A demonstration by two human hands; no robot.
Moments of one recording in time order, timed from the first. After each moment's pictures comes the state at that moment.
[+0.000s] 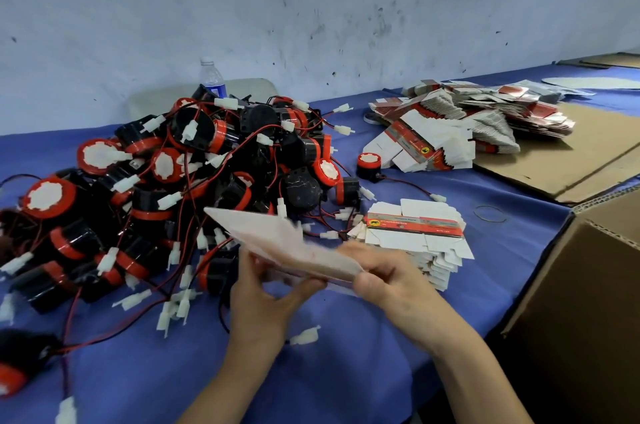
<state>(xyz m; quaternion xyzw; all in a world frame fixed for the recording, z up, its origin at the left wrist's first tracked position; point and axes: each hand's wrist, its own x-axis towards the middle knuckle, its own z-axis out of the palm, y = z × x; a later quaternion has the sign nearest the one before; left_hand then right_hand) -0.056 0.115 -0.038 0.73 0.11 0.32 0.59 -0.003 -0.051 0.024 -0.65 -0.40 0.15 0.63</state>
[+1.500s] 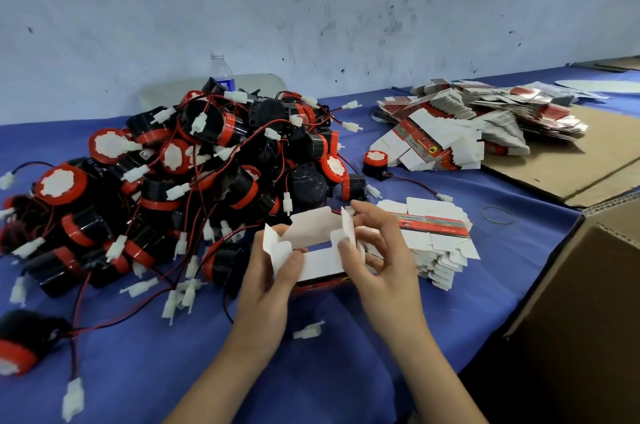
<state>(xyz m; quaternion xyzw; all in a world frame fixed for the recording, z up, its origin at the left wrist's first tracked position) -0.069 0.105 -0.018 0.68 -0.01 0.29 0.68 -0.008 -0.021 0.002 -0.65 -0.27 -0.08 0.70</state>
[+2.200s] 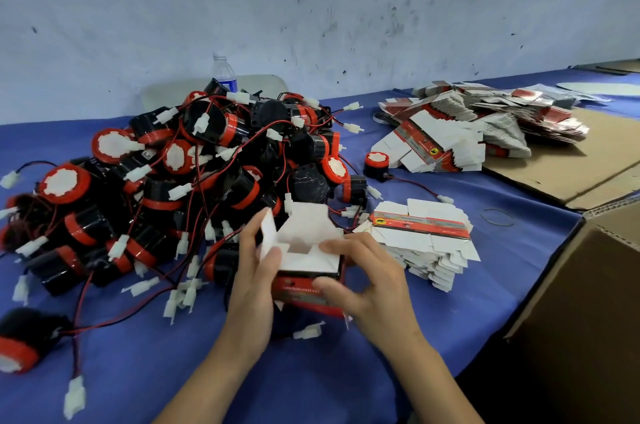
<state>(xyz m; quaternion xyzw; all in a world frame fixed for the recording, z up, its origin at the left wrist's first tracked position) -0.066 0.122 -0.022 0.67 0.01 0.29 0.69 -0.003 -0.024 -0.010 -0.74 -0.39 -0.17 0.52</state>
